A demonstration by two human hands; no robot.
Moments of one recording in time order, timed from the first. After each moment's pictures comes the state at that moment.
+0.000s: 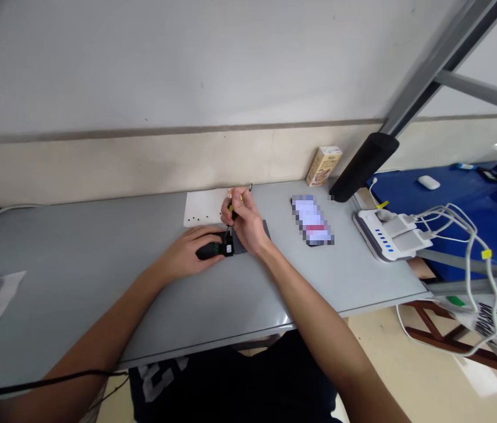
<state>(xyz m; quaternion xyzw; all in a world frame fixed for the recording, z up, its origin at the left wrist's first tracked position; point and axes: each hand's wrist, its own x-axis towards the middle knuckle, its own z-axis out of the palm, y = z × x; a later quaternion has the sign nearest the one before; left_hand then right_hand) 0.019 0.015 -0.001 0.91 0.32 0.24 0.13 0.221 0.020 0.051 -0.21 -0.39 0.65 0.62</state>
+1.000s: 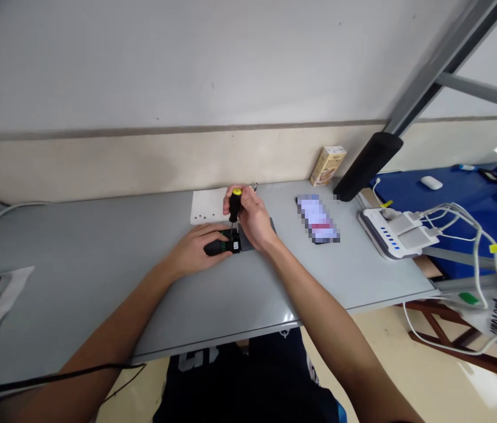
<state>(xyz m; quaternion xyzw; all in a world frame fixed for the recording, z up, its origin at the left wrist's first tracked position) 0.022 0.015 -0.007 0.90 0.32 0.28 0.12 0.215 0.022 0.047 -0.24 -0.44 0.60 0.63</state>
